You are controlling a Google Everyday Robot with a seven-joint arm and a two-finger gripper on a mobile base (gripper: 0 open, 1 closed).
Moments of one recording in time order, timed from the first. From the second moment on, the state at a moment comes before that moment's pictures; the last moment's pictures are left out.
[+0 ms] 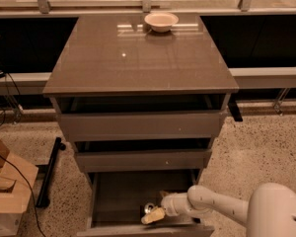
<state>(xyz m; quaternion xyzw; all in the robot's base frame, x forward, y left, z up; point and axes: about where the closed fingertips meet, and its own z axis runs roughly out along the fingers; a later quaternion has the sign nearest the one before) 0.518 -0.033 0.211 -0.37 0.82 0.35 0.27</state>
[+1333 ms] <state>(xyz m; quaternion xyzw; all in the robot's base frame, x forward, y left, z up) 0.519 -0.025 0.224 -0.36 0.82 0.34 0.28</state>
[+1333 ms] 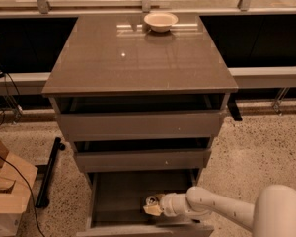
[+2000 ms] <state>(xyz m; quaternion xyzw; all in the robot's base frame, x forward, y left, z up) 0.509 -0.059 0.374 -0.41 0.75 0.37 0.35</state>
